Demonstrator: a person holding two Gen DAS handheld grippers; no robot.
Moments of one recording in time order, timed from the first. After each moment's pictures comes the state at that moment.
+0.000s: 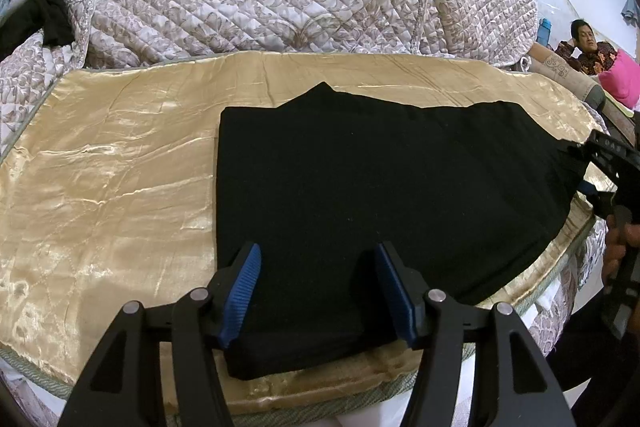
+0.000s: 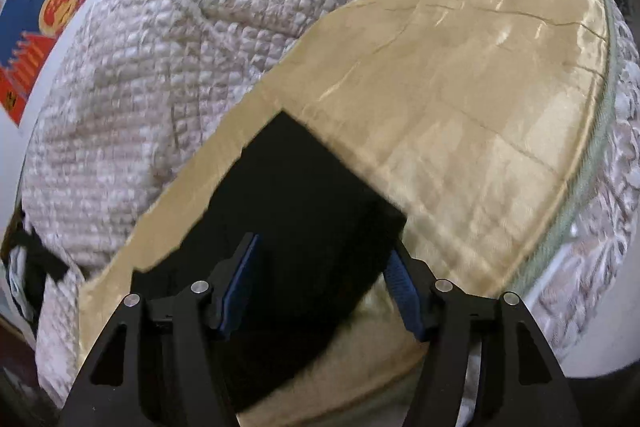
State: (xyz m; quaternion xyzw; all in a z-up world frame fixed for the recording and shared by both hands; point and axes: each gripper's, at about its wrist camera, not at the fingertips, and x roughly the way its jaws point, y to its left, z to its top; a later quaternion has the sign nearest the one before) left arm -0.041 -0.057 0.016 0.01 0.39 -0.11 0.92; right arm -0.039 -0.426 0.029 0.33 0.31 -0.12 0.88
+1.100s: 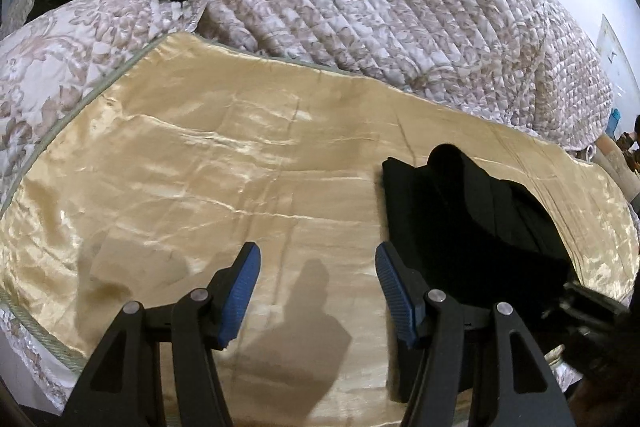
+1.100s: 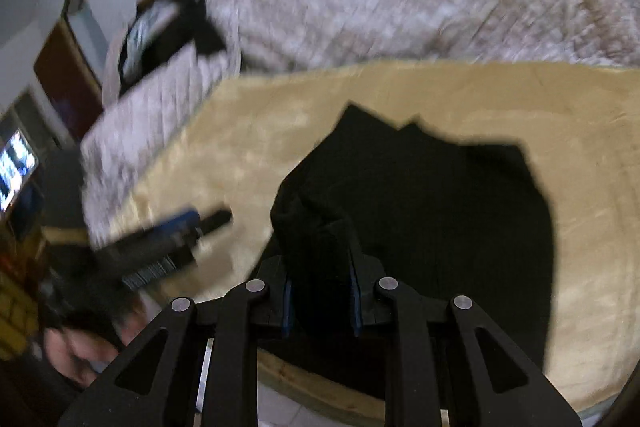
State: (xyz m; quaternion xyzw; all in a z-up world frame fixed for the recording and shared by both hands) left arm -0.024 0.051 0.037 -0.10 0.38 0.02 0.92; right arm -0.006 -0.157 0.039 0.06 0.41 0.25 0.88
